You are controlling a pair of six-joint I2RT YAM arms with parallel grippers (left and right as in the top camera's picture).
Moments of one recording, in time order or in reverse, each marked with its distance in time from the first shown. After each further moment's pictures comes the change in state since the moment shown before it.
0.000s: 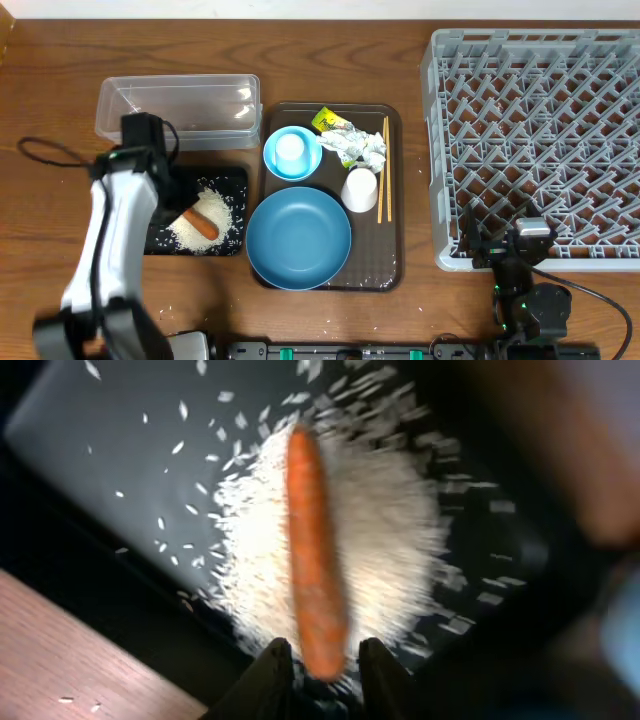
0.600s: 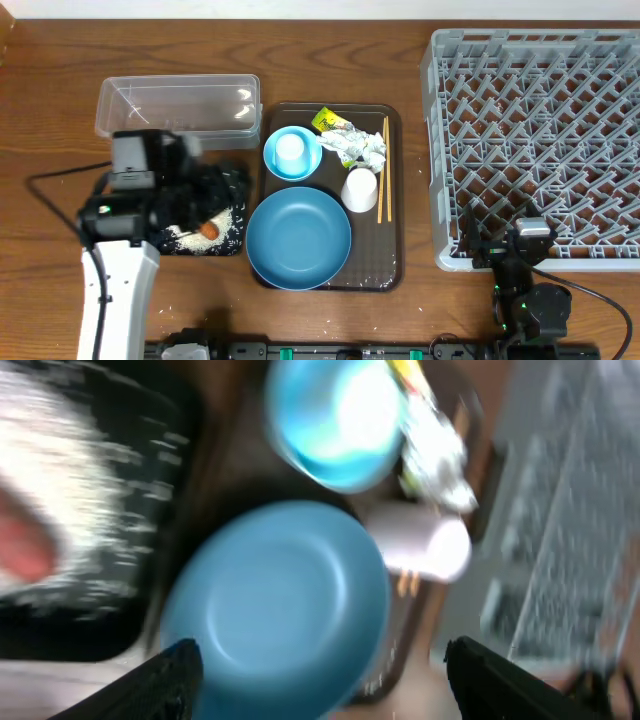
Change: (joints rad) left arm -0.160 -0.305 0.006 -0.042 0.506 0.133; right arm 0.000 0.000 0.000 0.000 0.000 0.000
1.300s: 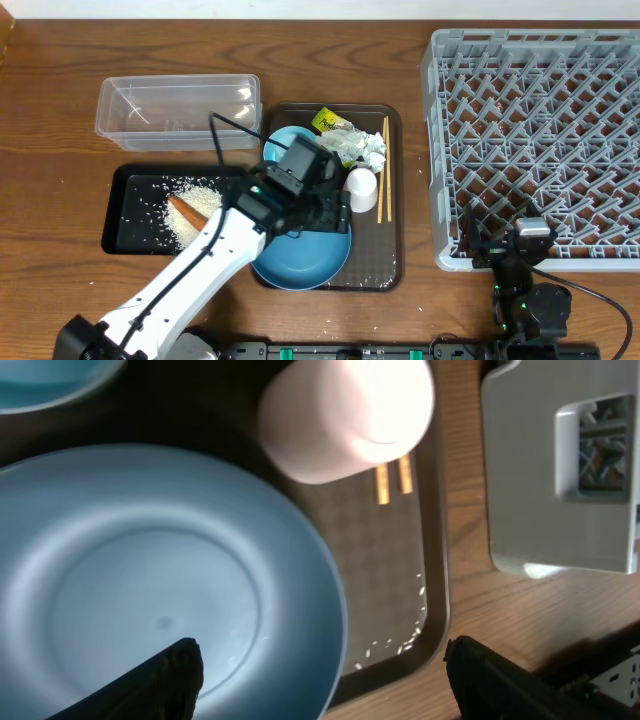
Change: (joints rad) left arm -0.650 0.260 0.000 0.230 -0.277 -0.068; right arm 0.000 0.000 0.000 0.000 0.000 0.000
